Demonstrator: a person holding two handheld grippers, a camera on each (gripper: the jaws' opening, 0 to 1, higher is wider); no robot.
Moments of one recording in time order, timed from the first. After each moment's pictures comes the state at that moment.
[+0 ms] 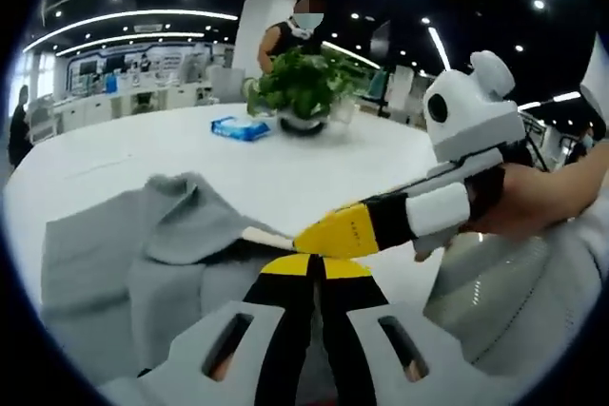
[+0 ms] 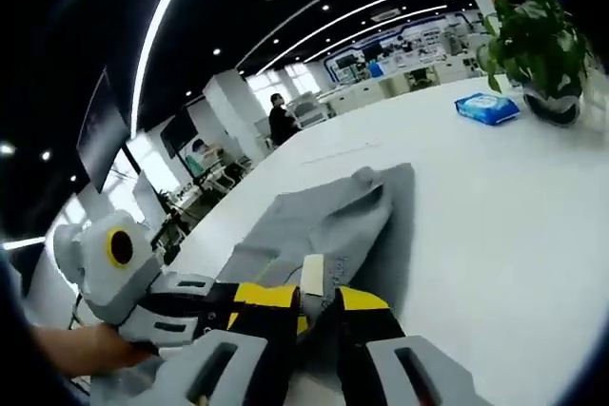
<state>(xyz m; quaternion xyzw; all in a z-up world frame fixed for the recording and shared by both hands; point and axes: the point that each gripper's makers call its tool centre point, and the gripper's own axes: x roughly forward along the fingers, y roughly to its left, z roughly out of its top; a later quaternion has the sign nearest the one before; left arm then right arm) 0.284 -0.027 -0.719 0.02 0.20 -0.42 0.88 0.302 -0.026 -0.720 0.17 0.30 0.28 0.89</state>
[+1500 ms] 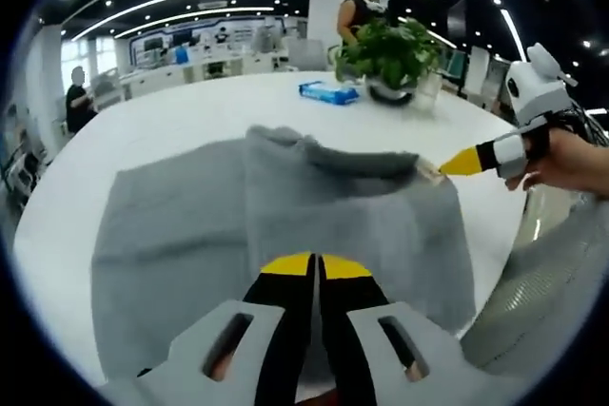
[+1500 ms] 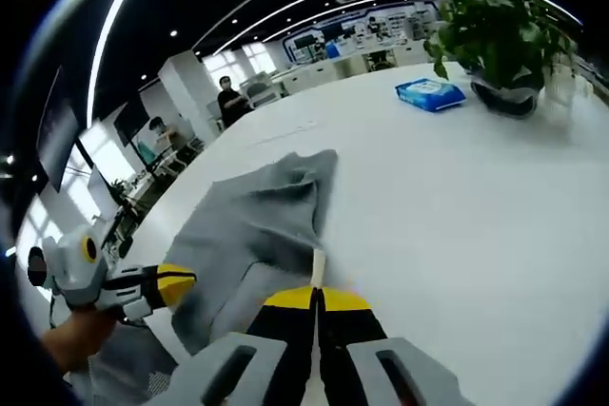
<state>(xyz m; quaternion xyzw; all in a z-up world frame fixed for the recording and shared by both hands) 0.319 0.062 -0.760 0.03 0.29 -0.23 0.93 0.327 -0.122 -0.748 0.11 0.37 0.19 0.90</state>
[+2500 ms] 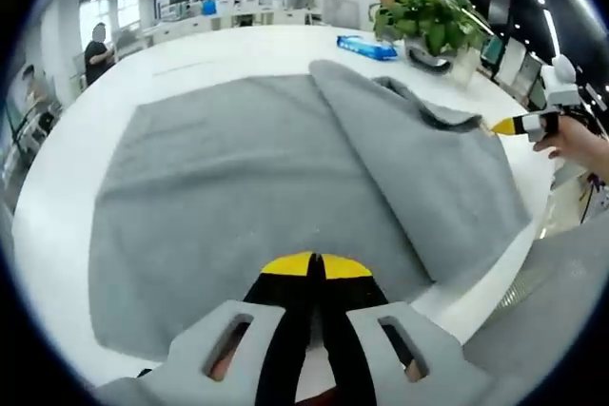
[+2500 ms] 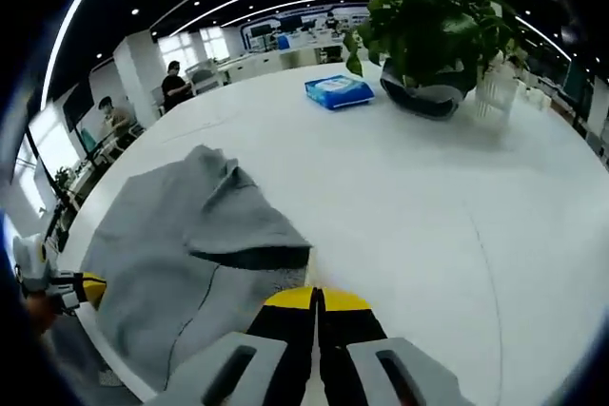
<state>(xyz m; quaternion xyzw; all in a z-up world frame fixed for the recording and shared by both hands) 0.306 0.091 -0.805 0.01 0.38 -0.17 0.91 0.350 -0.269 -0.779 0.06 0.40 0.05 0.91</state>
